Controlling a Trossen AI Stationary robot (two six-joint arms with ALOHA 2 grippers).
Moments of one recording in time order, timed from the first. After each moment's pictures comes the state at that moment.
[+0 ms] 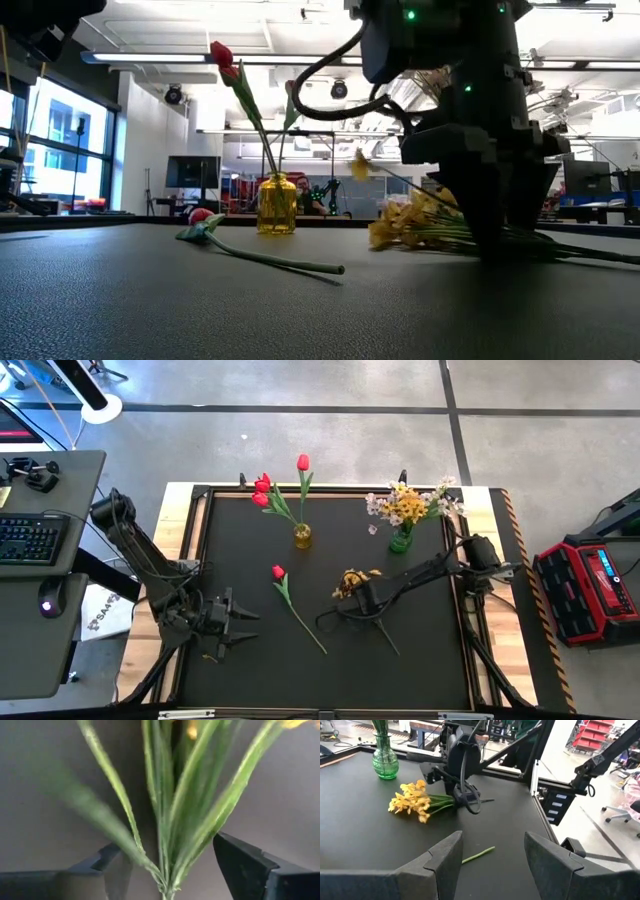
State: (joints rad) left arm -0.98 1.08 0.45 0.26 -0.95 -0.52; right arm 0.27 1.96 1.29 -0.99 -0.01 1.24
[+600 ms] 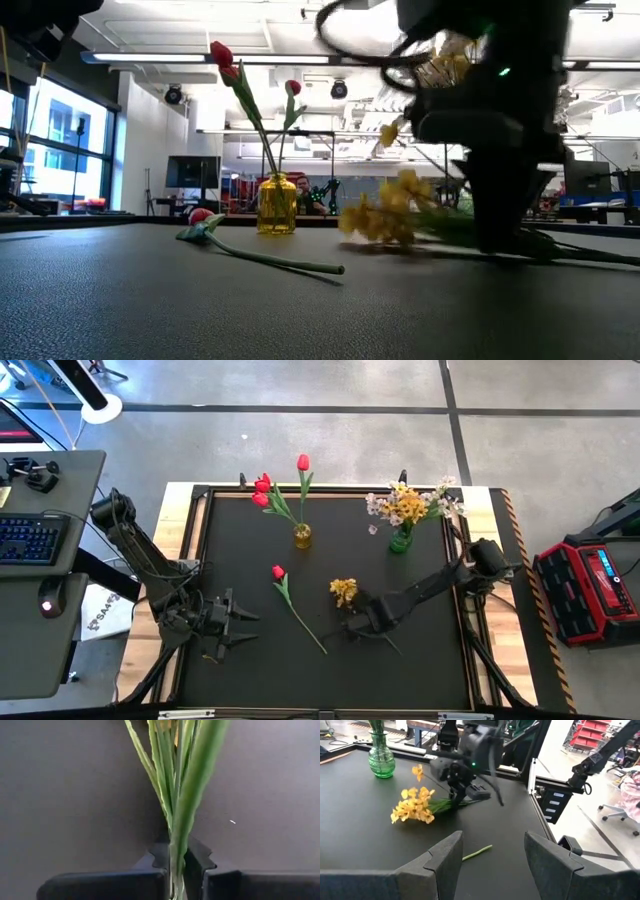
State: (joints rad) left arm -0.98 1.08 0.45 0.26 -0.93 -0.52; right arm 0.39 1.91 1.21 -0.81 0.18 1.19
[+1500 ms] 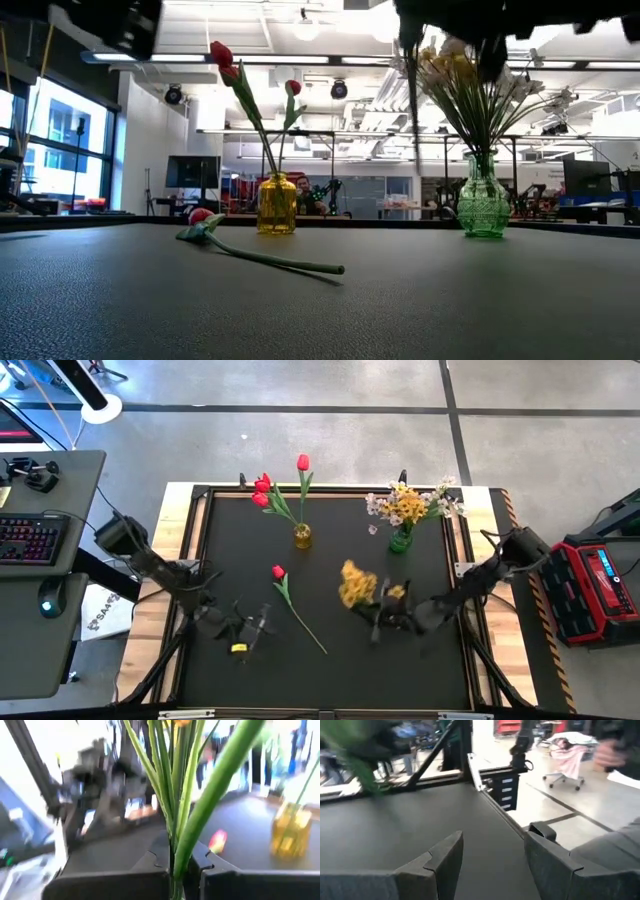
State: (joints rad) left arm -0.70 1.44 0.45 0.83 -0.34 -0.03; right arm 0.59 1.59 0.58 1.04 0.82 0.20
